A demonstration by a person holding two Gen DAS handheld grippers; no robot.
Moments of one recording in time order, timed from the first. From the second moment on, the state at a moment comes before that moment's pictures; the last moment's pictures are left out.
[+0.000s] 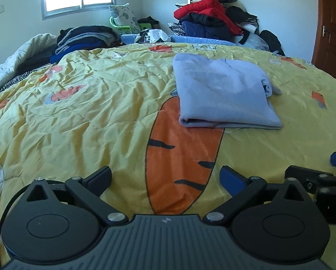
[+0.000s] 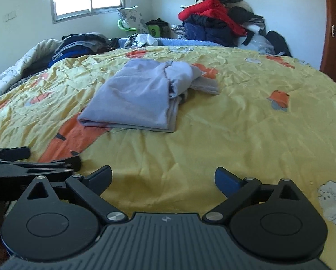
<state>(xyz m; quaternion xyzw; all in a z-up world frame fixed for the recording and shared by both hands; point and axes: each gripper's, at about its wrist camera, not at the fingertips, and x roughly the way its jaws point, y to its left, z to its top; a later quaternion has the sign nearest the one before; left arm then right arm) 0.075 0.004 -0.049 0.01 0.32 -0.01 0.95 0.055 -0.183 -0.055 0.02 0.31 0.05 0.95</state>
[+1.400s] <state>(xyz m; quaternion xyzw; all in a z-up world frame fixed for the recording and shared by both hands) 0.073 0.010 -0.052 0.00 0.32 0.00 0.95 0.059 -0.187 -0.071 0.00 0.32 0.01 0.95</state>
